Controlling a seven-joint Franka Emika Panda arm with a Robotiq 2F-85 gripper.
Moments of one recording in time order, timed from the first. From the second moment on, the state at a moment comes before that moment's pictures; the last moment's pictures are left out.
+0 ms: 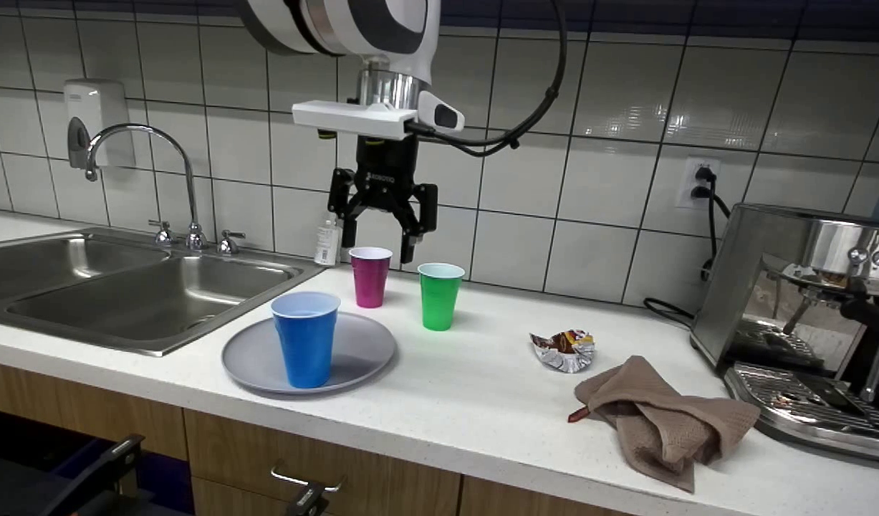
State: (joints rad) arm -0.08 -0.12 -0.13 -2.49 0.02 2.33 -0.07
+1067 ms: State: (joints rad) arm -0.11 0.20 -0.15 -2.11 0.01 2.33 -0.09
